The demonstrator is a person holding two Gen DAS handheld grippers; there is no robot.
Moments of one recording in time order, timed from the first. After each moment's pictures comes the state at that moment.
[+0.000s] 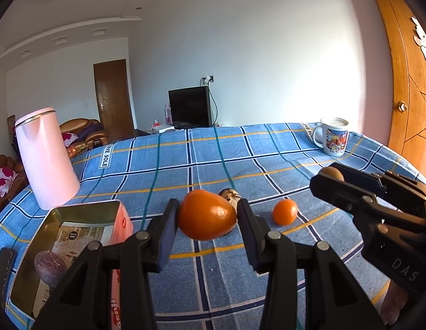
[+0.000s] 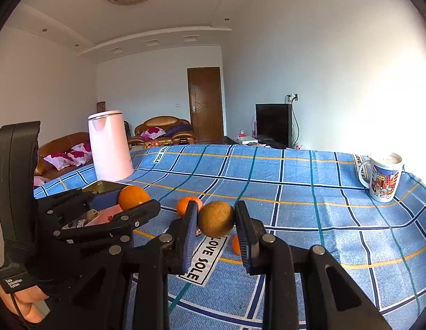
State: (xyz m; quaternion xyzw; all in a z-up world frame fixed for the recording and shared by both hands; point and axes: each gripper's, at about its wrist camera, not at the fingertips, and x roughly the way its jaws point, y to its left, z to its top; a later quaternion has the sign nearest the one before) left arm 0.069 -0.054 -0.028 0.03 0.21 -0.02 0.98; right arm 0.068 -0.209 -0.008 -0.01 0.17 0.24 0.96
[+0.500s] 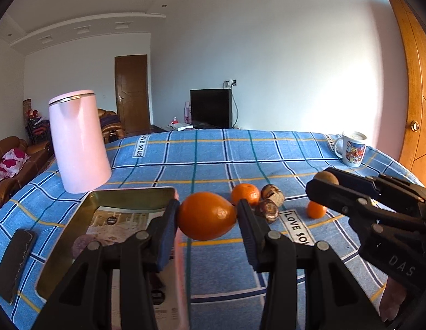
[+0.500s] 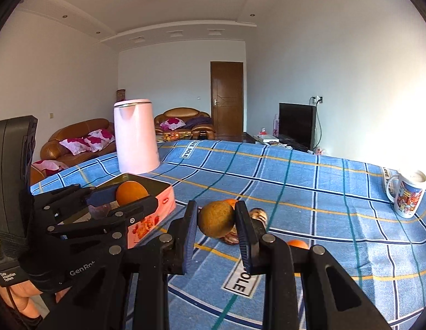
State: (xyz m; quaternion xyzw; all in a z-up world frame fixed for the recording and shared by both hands) left arm 0.041 0.015 -0.026 -0.01 0.20 0.03 0.98; right arm 0.062 -0.152 0.002 -0.04 0.18 0.30 0.94
